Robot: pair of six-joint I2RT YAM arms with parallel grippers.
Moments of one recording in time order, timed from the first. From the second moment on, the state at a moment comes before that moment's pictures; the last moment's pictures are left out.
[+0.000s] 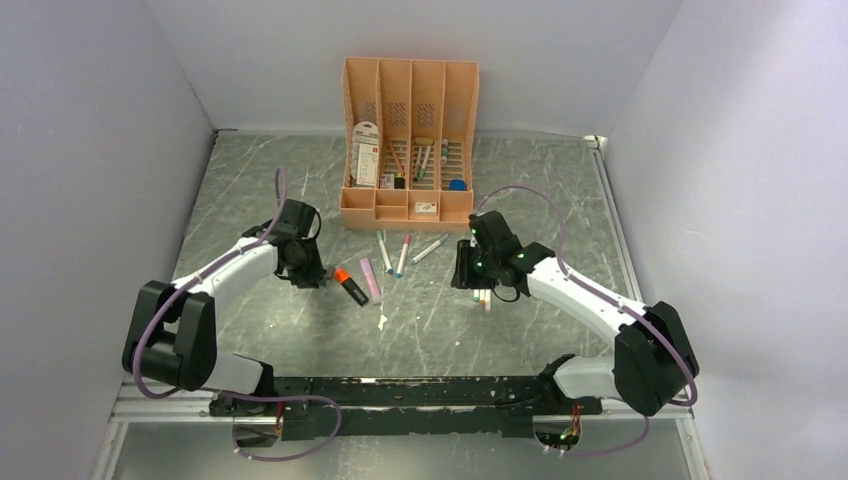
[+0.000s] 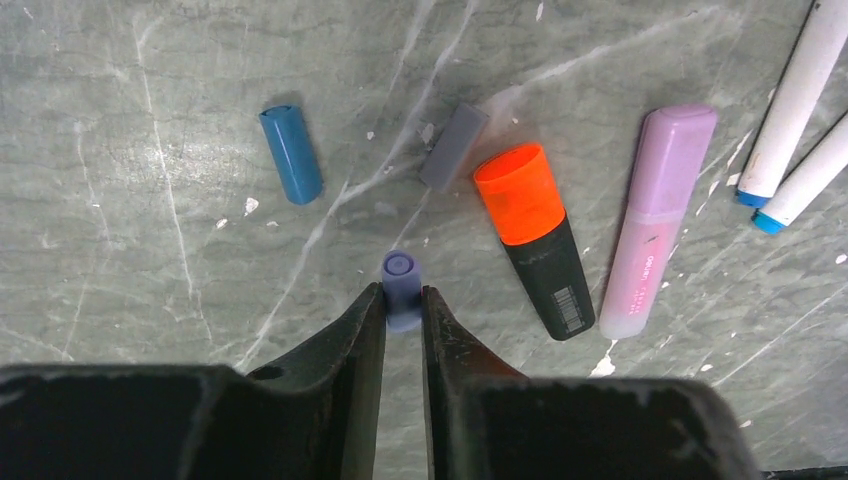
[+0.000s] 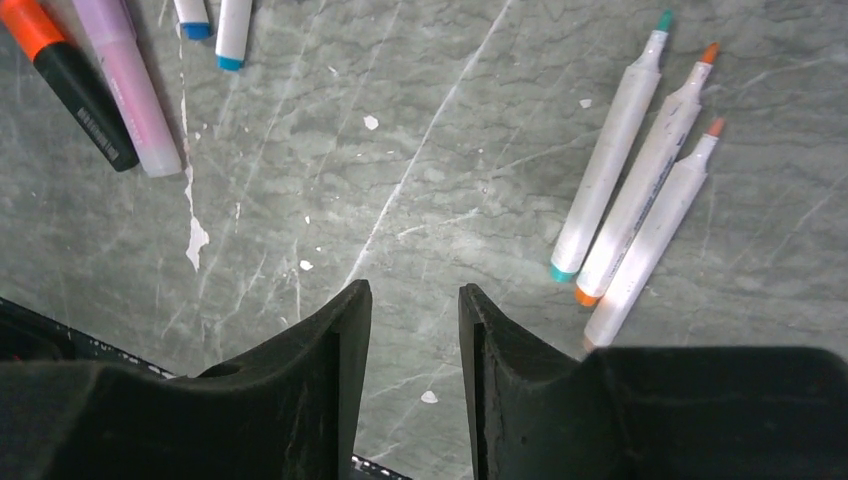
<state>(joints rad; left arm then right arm) -0.29 1.41 0.81 -0.60 0.00 -0.58 0.59 1.29 0.80 -0.47 -0.05 0.52</state>
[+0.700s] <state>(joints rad) -0.29 1.34 0.89 -0.64 0.10 -0.54 0.63 1.69 1.15 -0.49 0.04 0.50</state>
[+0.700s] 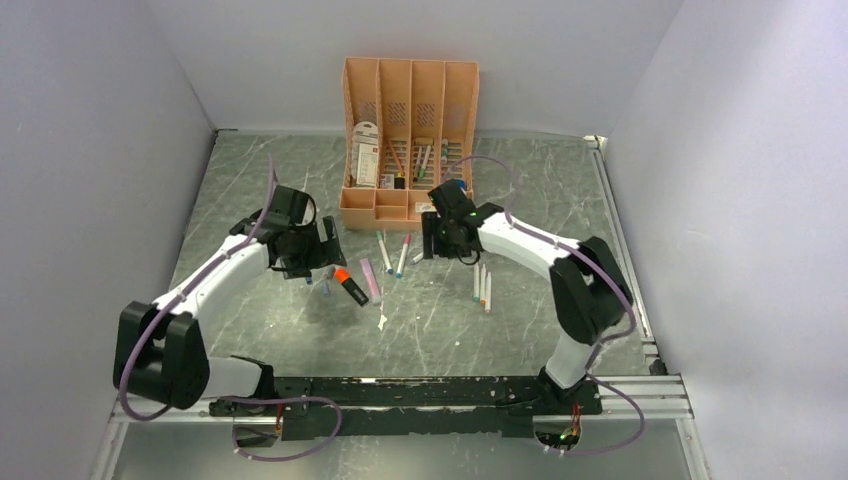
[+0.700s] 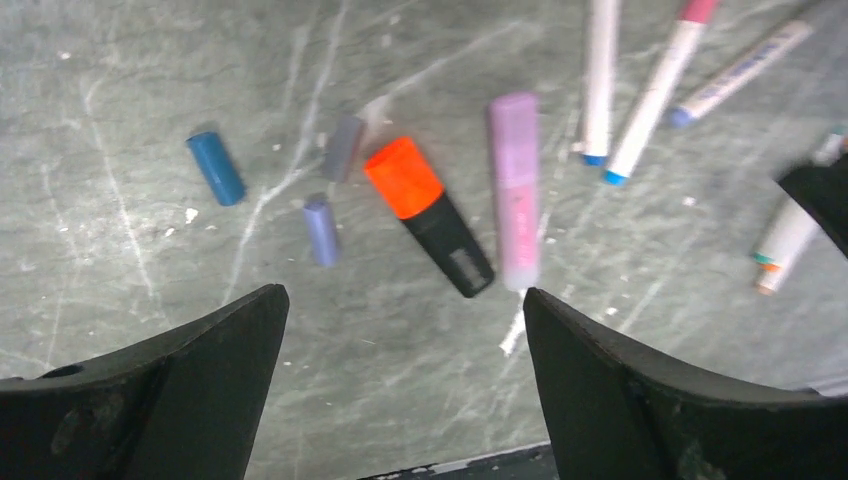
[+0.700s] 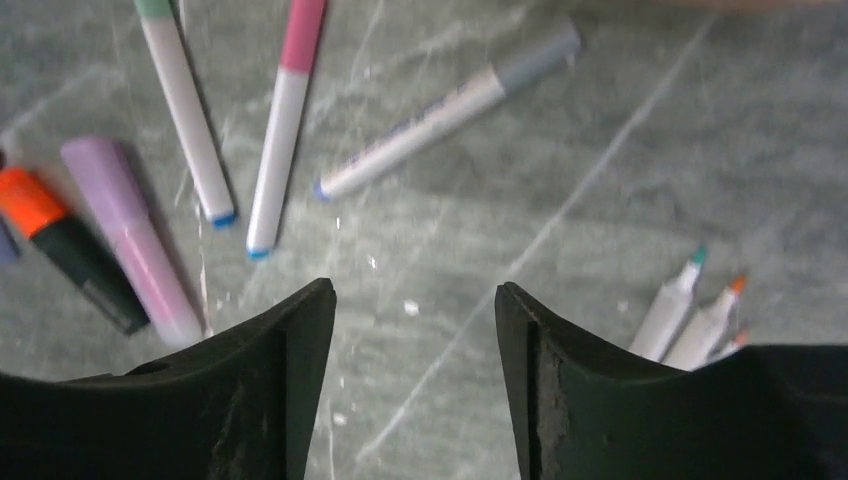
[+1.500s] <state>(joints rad) -0.29 1.16 0.91 -0.70 0.30 -0.40 0.69 2.09 1.51 -0.60 0.25 0.66</state>
